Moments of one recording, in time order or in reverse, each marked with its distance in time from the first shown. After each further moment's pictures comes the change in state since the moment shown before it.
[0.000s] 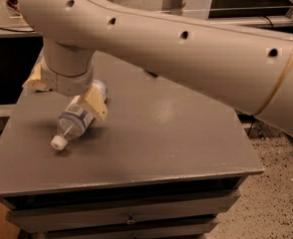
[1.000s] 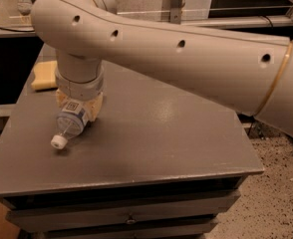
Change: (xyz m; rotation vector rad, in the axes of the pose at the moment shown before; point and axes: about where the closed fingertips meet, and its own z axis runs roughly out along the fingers) arm 0.017 0.031 0.019 -0.088 0.035 0.021
